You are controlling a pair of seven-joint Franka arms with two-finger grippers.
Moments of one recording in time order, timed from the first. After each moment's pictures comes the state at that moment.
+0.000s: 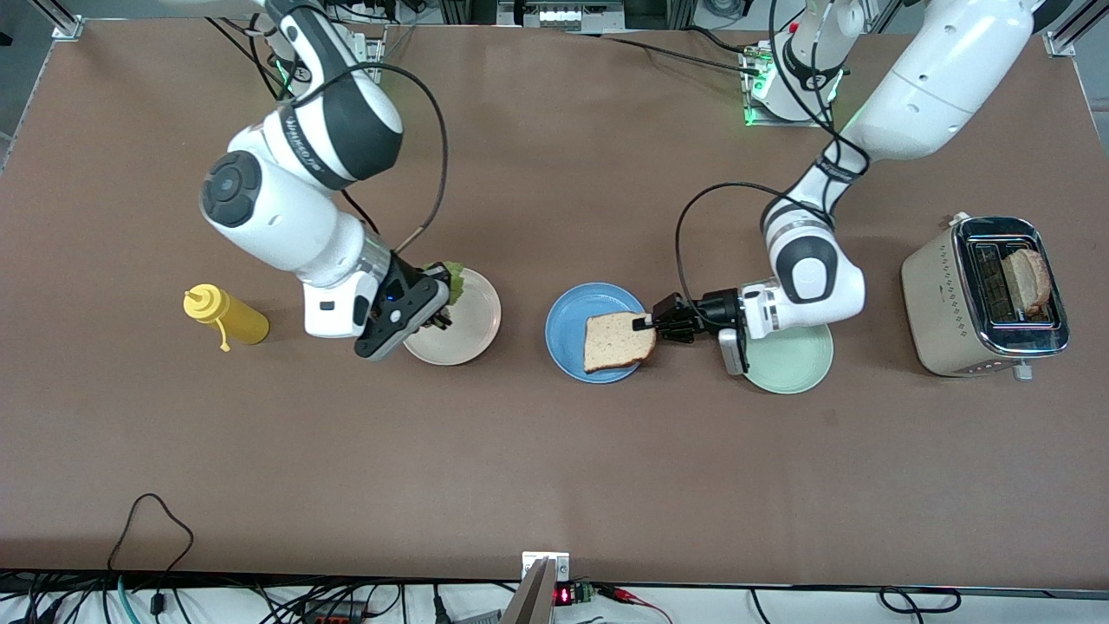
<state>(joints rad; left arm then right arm) 0.10 0.70 -0.44 -1.92 -1.52 2.30 1.26 0.35 0.43 0.14 -1.53 0.26 2.18 -0.35</state>
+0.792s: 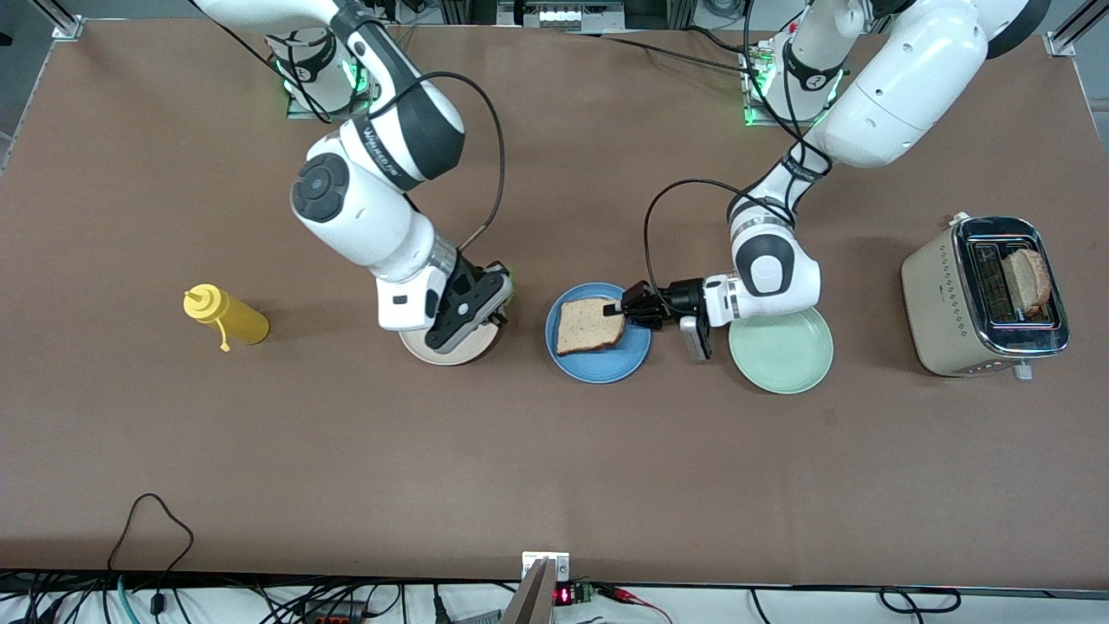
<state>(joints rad) 0.02 0.76 -0.44 -1.93 -1.56 2.32 1.30 0.46 0.50 0.14 -1.52 0.28 2.29 -0.31</state>
